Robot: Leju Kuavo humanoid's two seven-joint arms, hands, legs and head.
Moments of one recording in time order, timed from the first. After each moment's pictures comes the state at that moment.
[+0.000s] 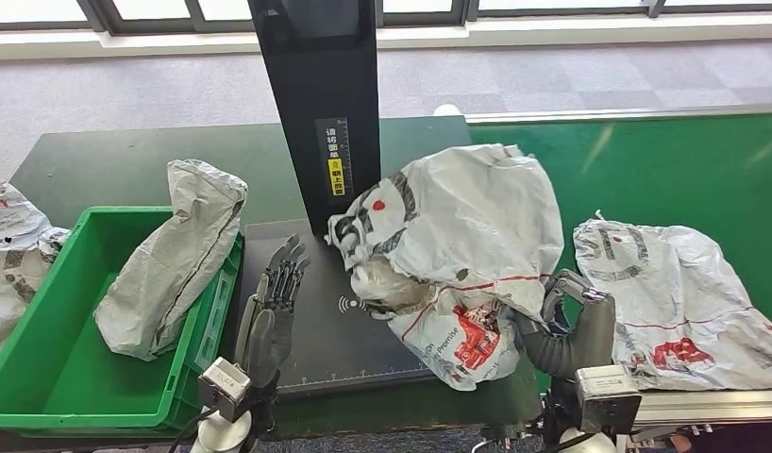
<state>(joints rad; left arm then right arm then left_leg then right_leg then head) 0.01 -0.22 -0.16 -1.46 -0.25 -0.13 -0.68 0.11 0.09 0.13 -1.76 0.37 -0.29 -0.64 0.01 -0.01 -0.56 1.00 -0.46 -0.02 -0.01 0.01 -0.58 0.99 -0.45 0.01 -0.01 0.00</state>
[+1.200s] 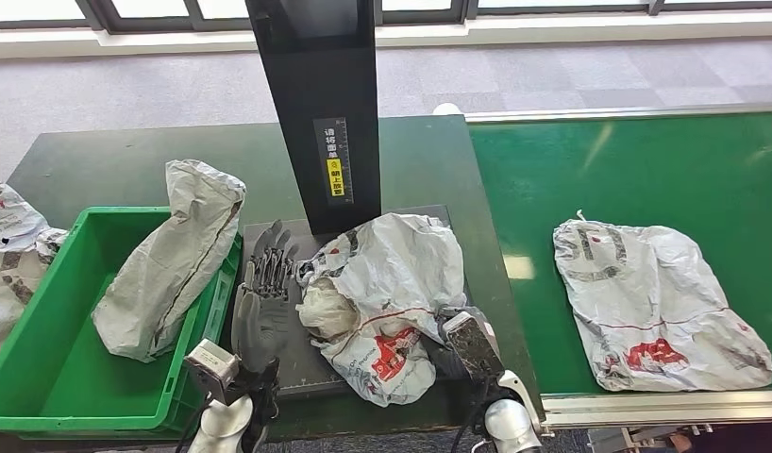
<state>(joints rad) -0.03 -0.23 -0.15 -1.42 -0.13 -0.06 -0.68 -0.11 0.20 0.12 -1.05 0.54 -0.06 -0.52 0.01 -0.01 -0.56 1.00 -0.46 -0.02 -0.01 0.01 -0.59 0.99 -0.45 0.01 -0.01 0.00</state>
